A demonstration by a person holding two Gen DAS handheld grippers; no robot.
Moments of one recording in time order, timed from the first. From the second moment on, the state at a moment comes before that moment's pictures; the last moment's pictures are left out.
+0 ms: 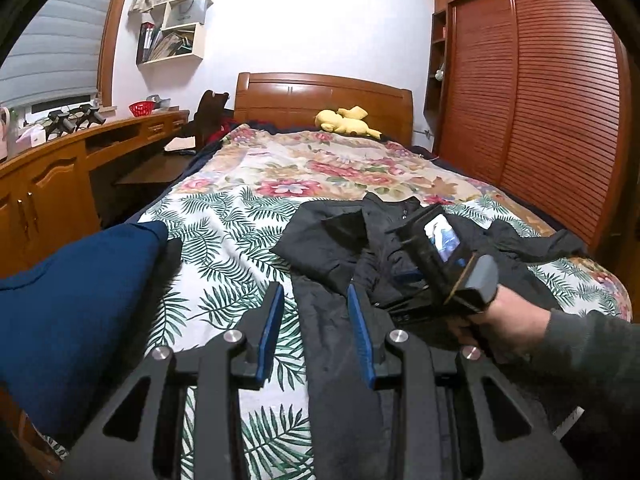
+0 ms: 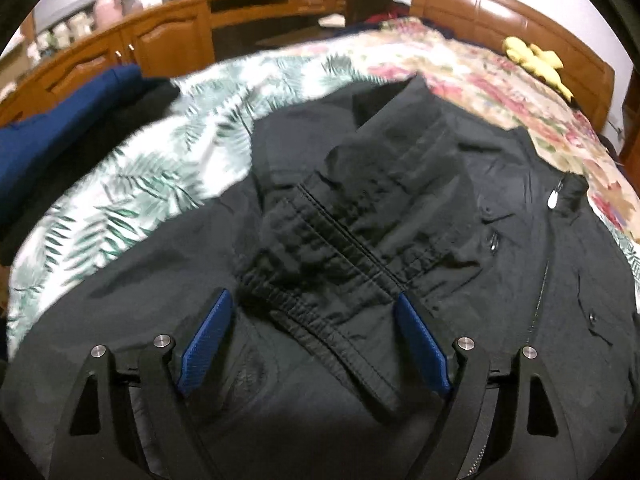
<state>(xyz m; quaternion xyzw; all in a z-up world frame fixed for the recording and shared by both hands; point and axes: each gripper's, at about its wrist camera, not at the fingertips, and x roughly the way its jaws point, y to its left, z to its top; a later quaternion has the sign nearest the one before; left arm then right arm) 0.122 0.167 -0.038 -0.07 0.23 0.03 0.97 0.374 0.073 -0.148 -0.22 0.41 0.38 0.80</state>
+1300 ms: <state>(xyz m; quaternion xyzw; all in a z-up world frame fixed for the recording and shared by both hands) 0.129 0.140 -0.029 -0.07 0.22 -0.01 0.97 0.242 -0.097 0.016 -0.11 0.25 0.40 0.88</state>
